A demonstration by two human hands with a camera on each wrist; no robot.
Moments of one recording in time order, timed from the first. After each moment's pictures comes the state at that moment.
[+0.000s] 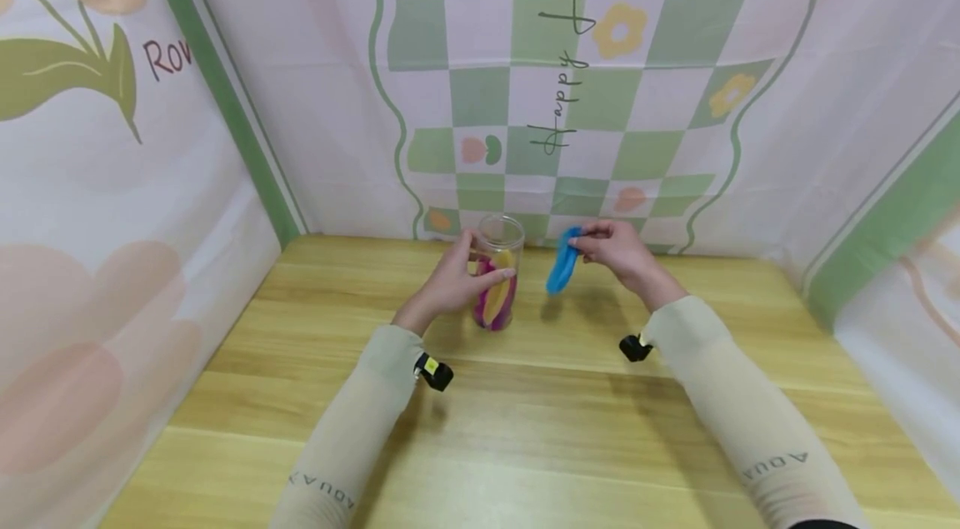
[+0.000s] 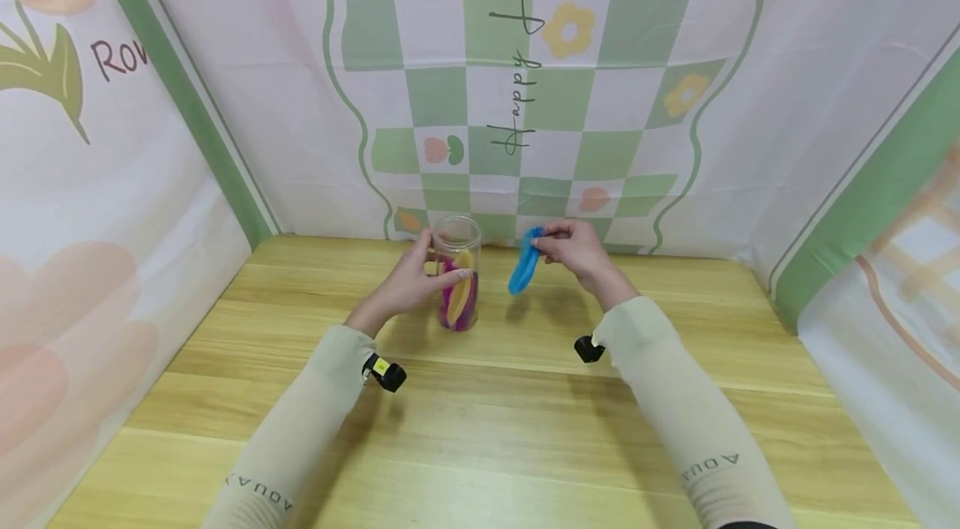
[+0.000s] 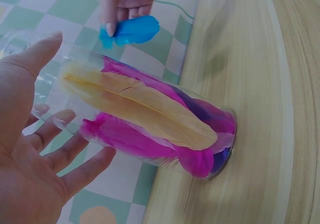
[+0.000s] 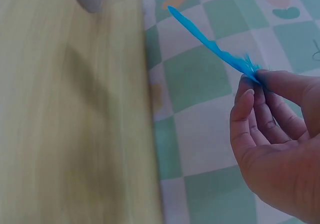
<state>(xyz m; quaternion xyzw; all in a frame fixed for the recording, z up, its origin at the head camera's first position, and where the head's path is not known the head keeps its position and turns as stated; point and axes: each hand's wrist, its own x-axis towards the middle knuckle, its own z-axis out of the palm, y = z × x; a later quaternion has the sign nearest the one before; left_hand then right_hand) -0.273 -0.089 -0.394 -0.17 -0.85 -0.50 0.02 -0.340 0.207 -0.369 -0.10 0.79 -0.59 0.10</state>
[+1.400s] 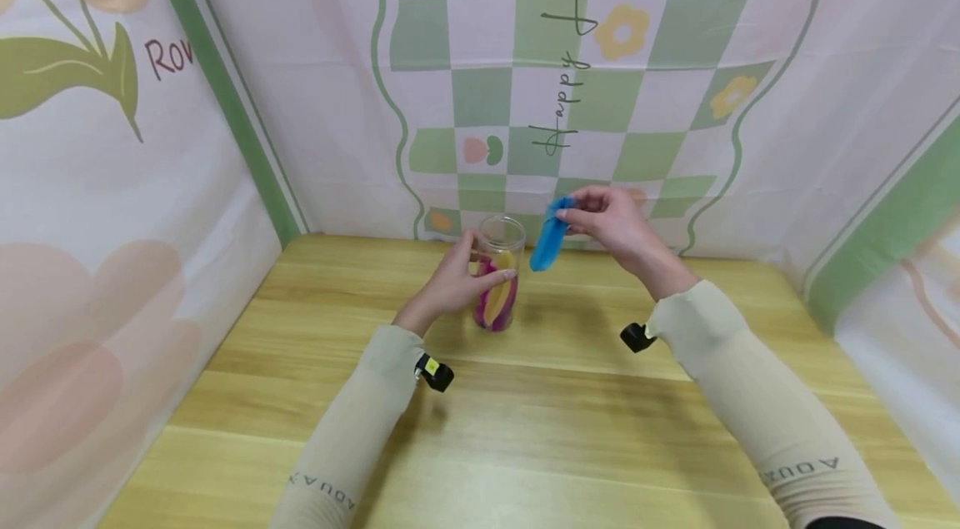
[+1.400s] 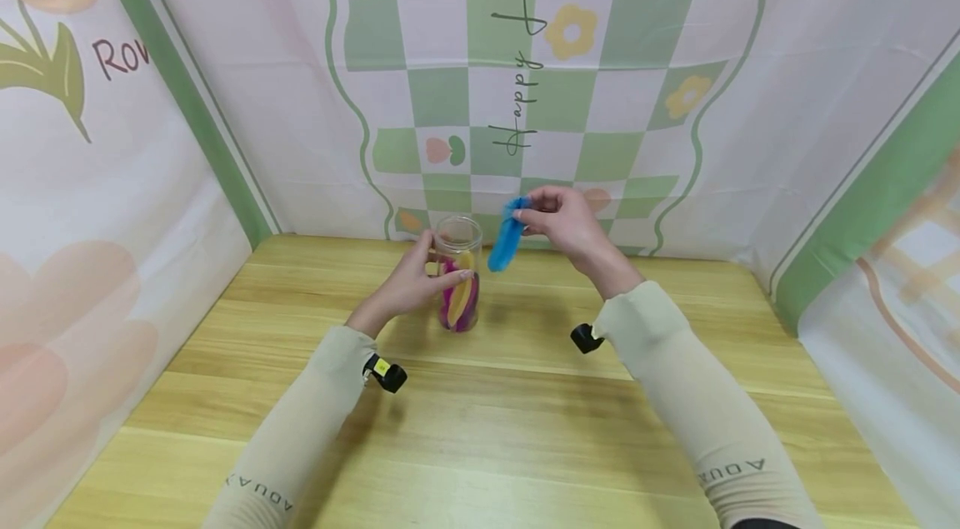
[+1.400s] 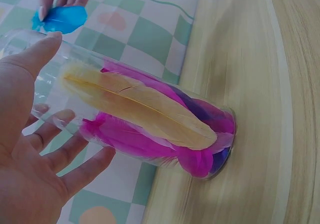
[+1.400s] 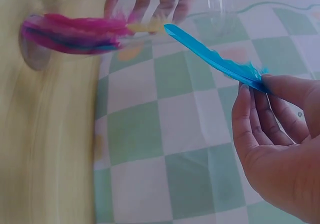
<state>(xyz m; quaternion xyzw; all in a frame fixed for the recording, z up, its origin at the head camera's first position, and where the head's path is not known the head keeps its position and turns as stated) -0.272 -0.089 -0.392 -0.17 -0.85 -0.51 0.02 -0.313 0.178 -0.305 -0.17 0.78 -0.60 0.05</state>
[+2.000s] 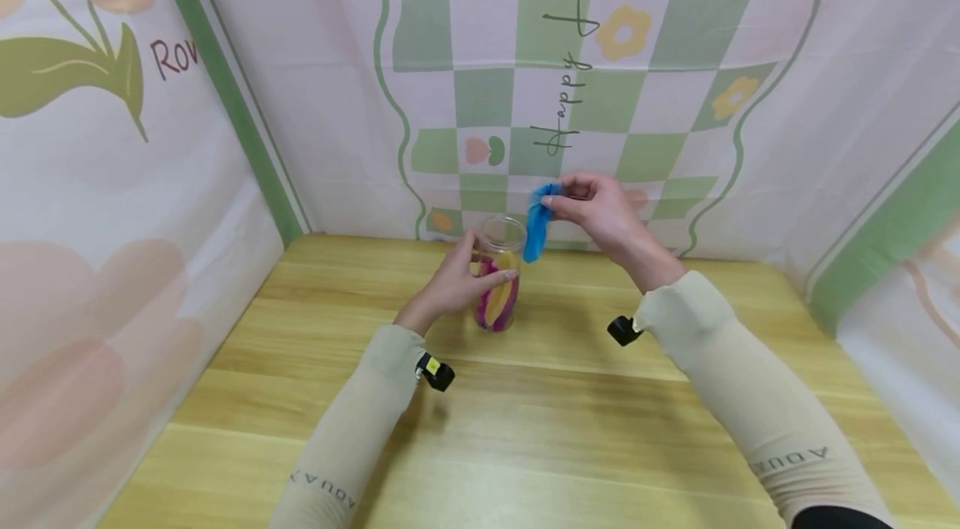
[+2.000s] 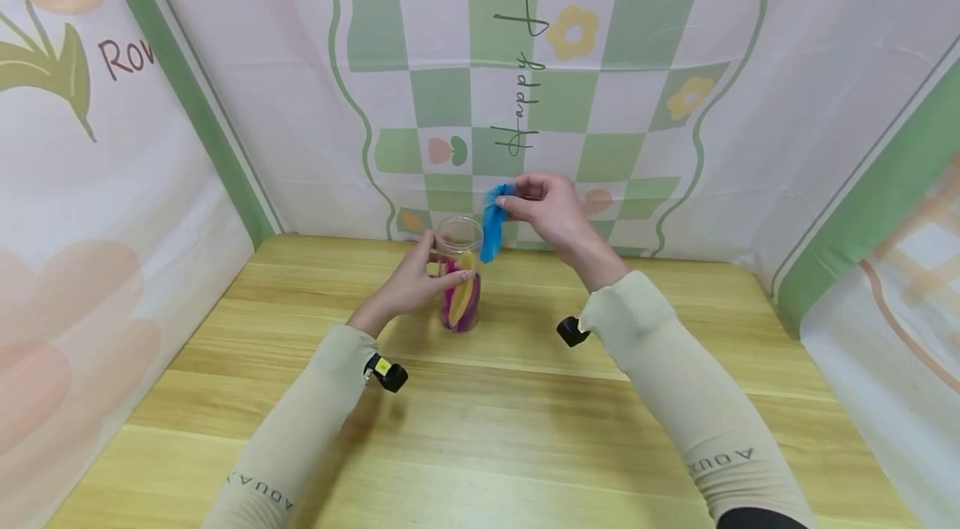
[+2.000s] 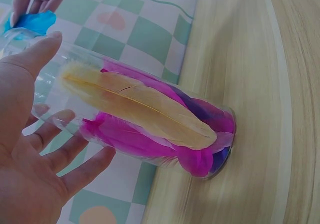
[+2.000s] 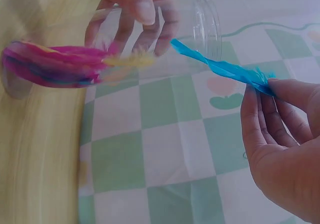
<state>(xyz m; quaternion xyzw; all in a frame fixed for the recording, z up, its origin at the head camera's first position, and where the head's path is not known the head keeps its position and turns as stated) -0.272 -0.089 -0.393 -0.17 -0.84 -0.51 0.02 -0.309 0.153 -0.287 -0.19 0.76 -0.62 0.04</state>
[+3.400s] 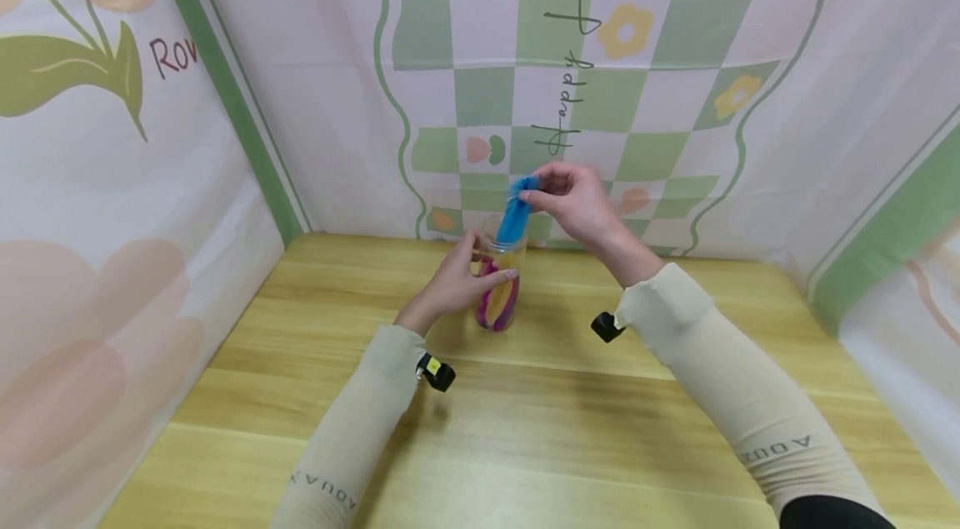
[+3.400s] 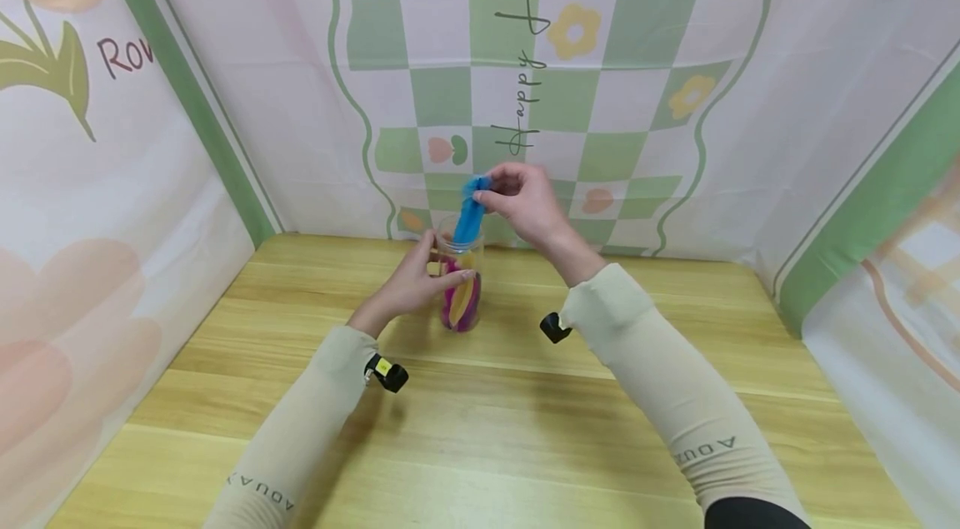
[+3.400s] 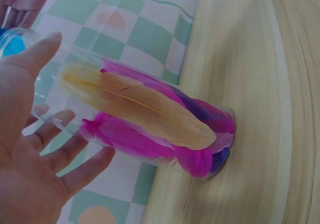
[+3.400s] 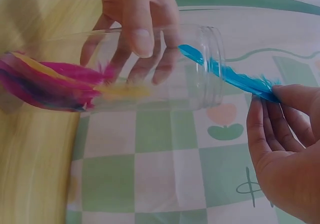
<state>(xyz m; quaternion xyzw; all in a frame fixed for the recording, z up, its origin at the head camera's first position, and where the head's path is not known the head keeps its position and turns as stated) -0.272 -0.089 -0.393 -0.17 -0.84 -0.51 0.02 -0.306 0.120 -0.277 -0.22 0.77 -0.60 -0.01</state>
